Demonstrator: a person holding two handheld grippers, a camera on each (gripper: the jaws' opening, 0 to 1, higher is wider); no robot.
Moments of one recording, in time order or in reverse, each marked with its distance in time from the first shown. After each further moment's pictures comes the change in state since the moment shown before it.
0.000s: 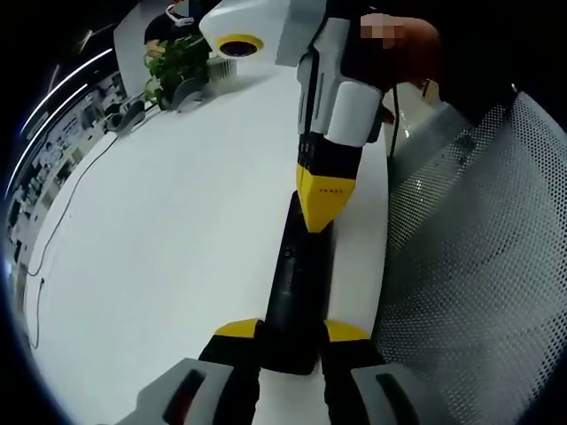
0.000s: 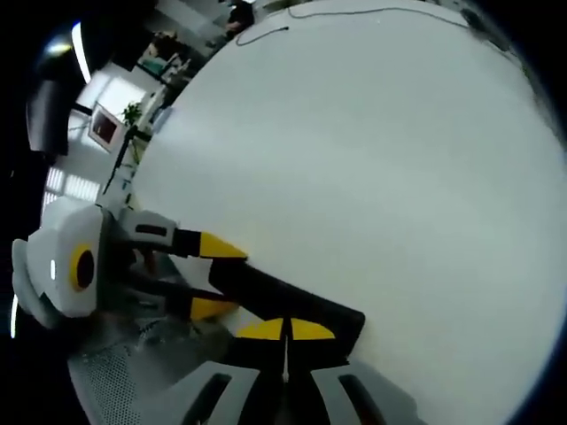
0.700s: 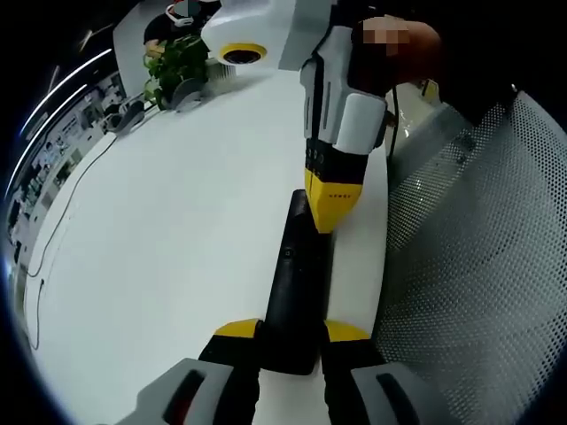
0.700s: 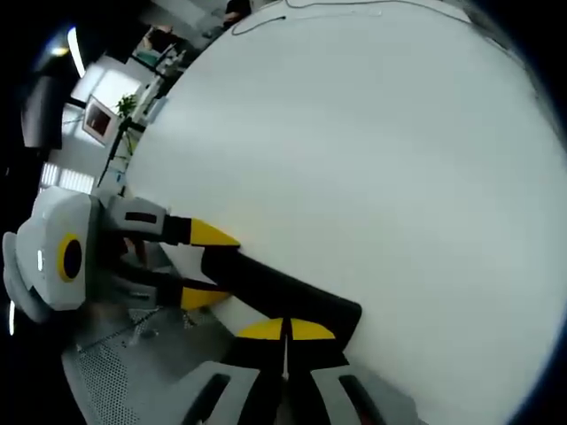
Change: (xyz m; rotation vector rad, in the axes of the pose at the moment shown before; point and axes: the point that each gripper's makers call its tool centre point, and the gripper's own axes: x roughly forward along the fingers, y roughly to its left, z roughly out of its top) left arm 0.000 0.000 0.000 0.005 0.003 -0.002; right arm 0.005 -0.003 -0.006 -0.021 0.027 -0.030
